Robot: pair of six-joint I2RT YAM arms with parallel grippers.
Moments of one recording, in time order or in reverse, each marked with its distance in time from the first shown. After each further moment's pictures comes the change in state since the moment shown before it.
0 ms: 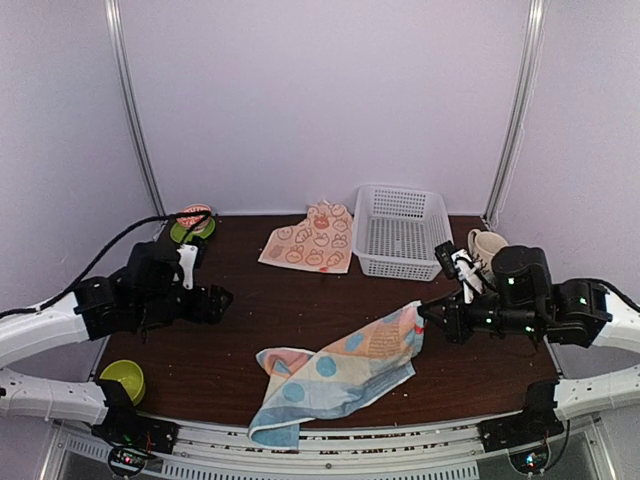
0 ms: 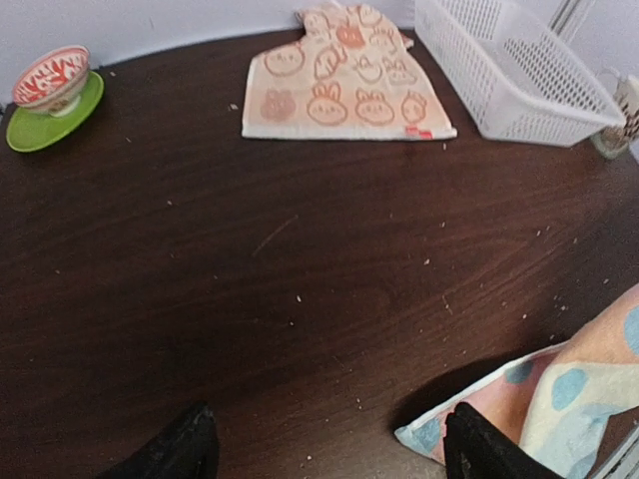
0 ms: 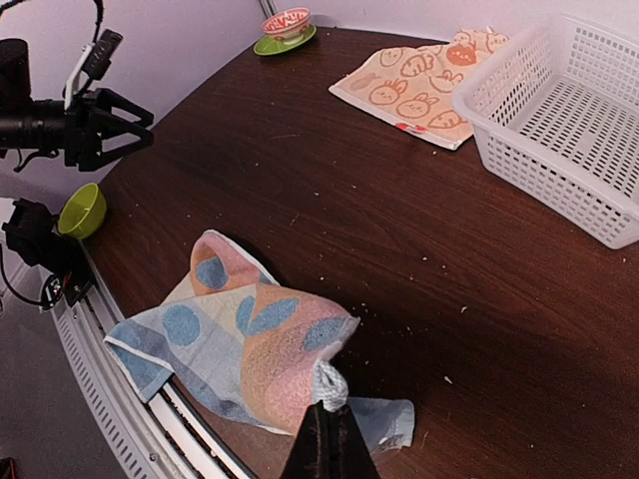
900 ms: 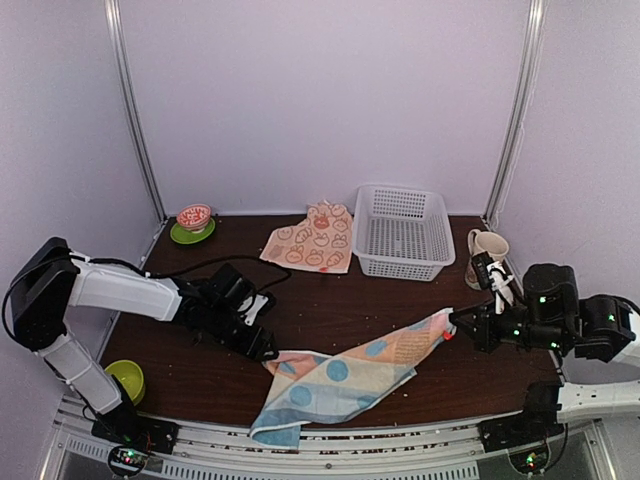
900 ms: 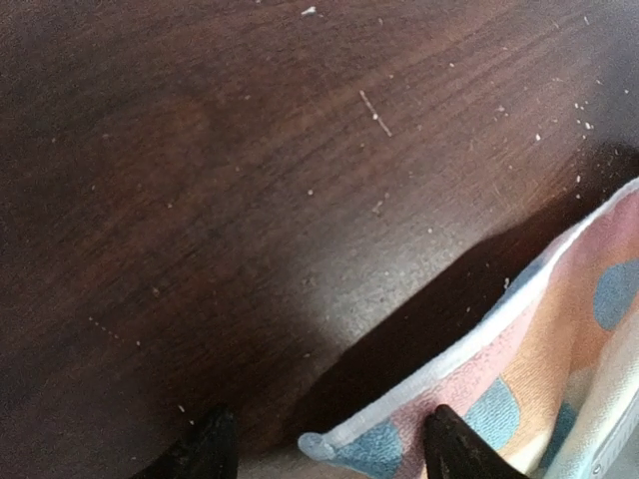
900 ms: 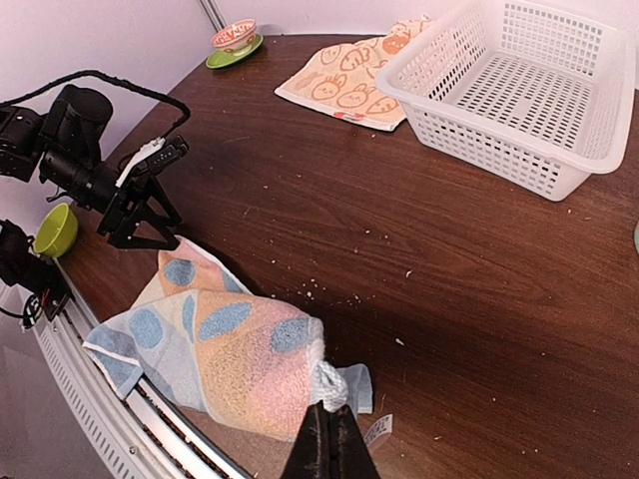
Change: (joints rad) left arm 0.000 0.643 0.089 0.119 0.468 0.058; right arm -0.006 -0.218 -0.080 -0.165 0.106 0.076
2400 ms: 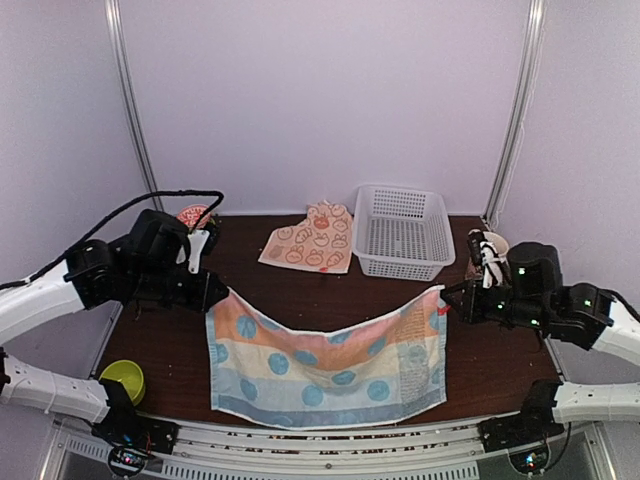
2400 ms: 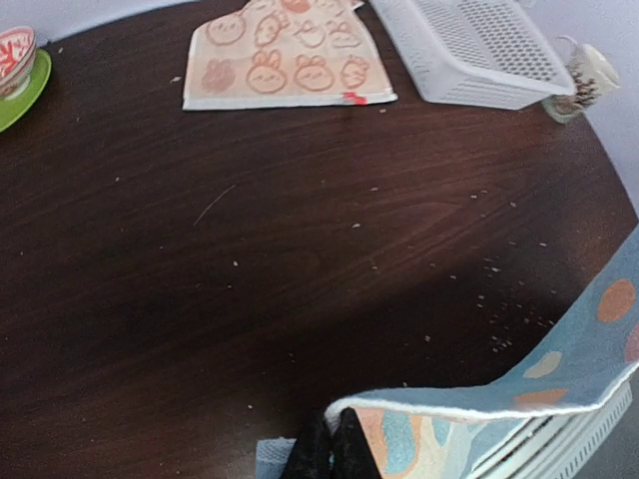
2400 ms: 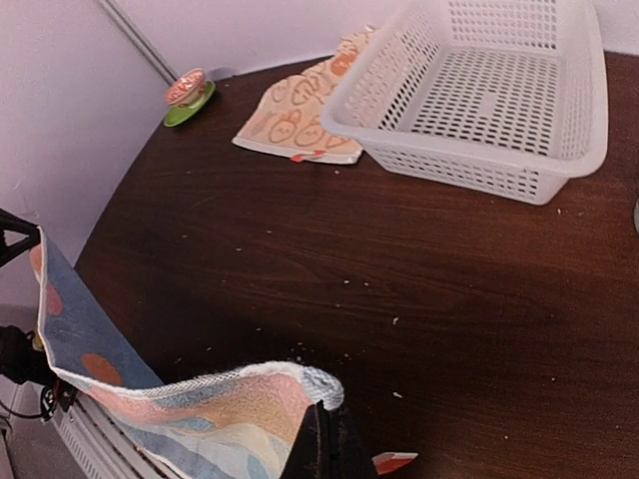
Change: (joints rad) left arm -0.053 -0.554 0.201 -0.421 -0.326 -0.132; right arm -0.197 0.128 0.017 0.173 -0.098 0.075
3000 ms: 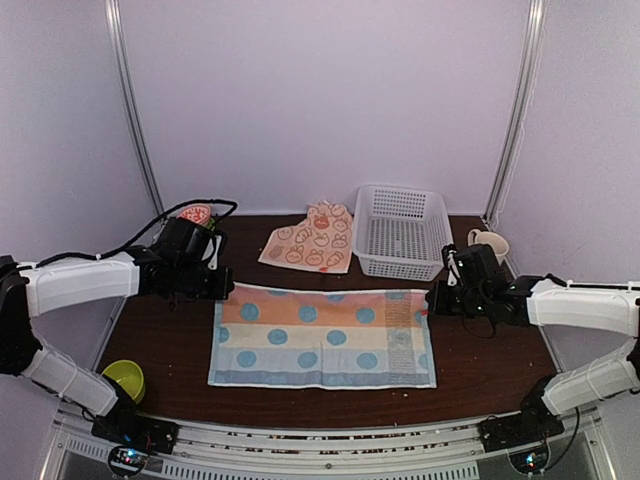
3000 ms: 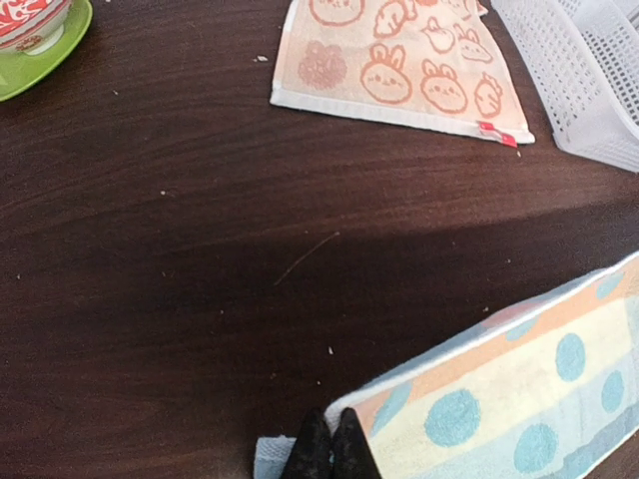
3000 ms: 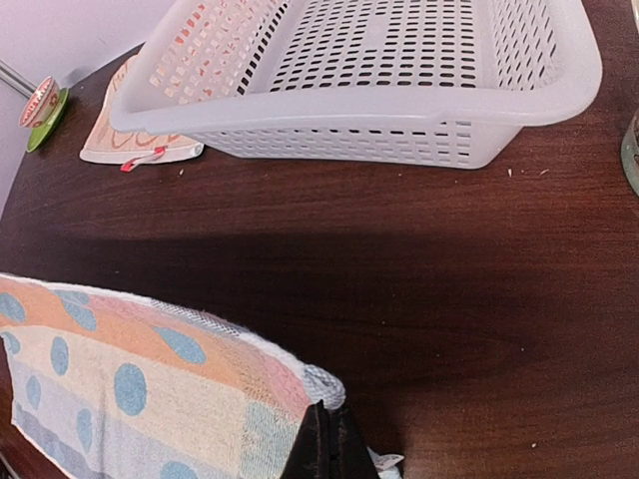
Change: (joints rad) left arm 0.266 0.339 -0.112 0.378 0.041 0.080; right arm -0.242 0.513 -0.076 0.369 -0.027 0.031
